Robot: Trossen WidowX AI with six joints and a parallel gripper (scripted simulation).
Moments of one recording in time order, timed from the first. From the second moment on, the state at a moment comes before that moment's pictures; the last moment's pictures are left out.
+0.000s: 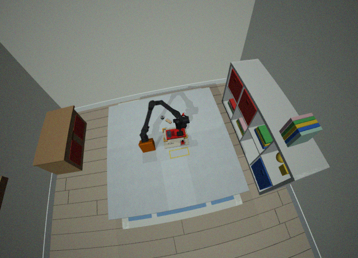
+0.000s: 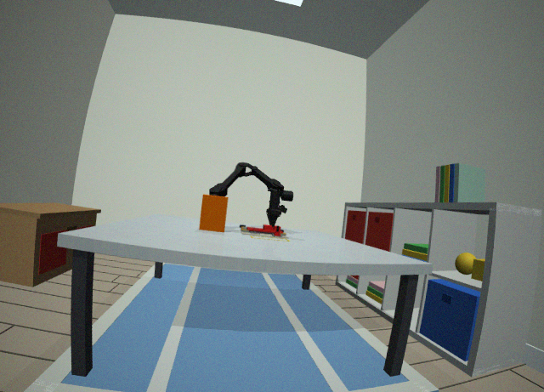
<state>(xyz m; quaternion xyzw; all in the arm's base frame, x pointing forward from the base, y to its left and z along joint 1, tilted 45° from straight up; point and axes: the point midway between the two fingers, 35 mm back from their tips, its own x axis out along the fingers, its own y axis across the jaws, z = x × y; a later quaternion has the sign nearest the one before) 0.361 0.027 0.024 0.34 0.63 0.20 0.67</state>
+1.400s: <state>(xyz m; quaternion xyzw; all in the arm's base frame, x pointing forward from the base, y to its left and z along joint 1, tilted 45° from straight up) 0.362 0.034 0.018 0.34 0.63 0.20 0.67</state>
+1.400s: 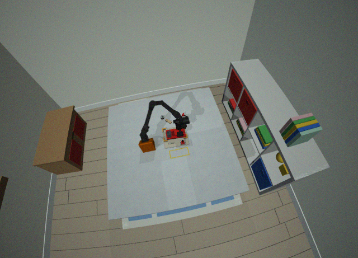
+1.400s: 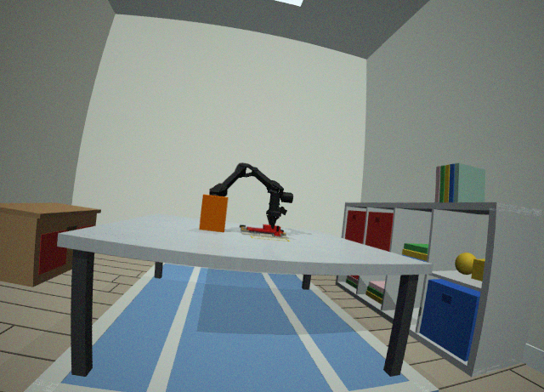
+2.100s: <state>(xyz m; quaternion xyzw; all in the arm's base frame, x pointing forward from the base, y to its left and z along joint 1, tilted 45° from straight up) 0.360 0.025 0.027 0.34 0.63 0.20 0.67</state>
